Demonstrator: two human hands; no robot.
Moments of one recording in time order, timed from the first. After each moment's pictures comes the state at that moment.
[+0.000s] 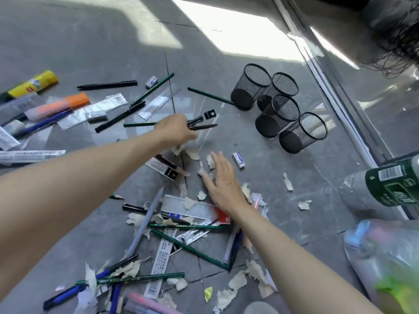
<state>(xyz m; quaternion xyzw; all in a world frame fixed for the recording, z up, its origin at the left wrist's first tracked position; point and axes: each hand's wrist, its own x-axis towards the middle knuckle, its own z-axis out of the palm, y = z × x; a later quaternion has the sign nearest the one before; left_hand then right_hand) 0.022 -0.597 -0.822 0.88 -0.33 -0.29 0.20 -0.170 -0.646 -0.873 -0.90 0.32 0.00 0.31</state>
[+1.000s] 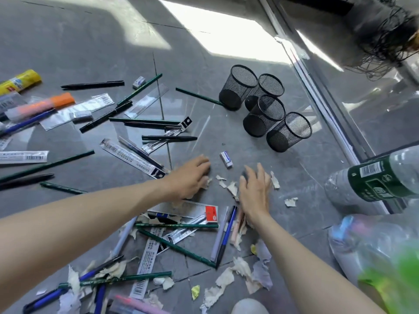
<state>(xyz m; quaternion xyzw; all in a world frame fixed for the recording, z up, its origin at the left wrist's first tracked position) -0.073 -0.581 -0.873 0.74 -0.58 -0.30 0.19 -0.235 -0.694 -0.866 -0.85 0.50 -0.04 0.17</state>
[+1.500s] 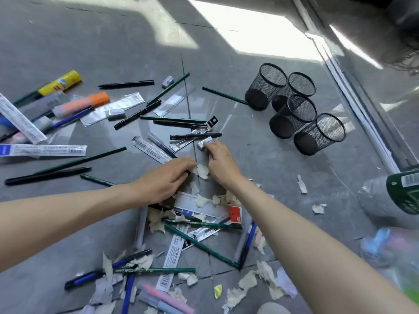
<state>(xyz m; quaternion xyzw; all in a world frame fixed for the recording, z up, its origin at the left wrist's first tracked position) -0.025 -0.487 -0.869 0.77 -0.52 -0.27 0.25 -0.107 -0.649 -0.862 -0.90 0.27 0.02 0.33</state>
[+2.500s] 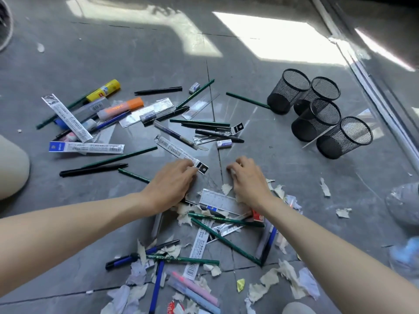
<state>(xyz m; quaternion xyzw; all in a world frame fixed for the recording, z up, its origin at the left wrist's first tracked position) -0.022 -0.443 -0.876 0.82 -0.56 -0.04 0.13 -0.148 -0.633 -0.862 -0.97 0.18 0.04 0.13</state>
